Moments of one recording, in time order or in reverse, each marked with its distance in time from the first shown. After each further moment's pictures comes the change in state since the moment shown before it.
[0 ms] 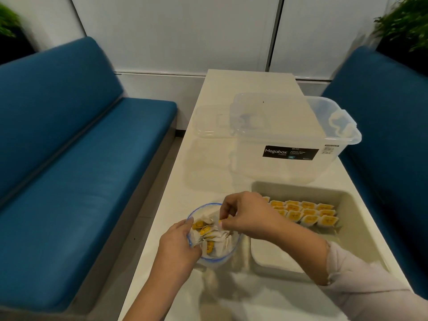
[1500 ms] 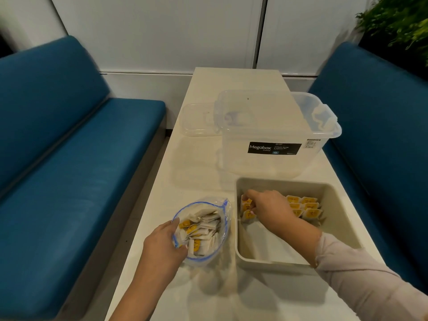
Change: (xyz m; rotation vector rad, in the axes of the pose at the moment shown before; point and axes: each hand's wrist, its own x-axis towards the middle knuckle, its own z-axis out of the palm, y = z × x) left_hand -0.003 0.001 0.005 0.020 0.013 -0.030; right_hand 0.009 0.106 -0.003 -0.515 0.167 0.109
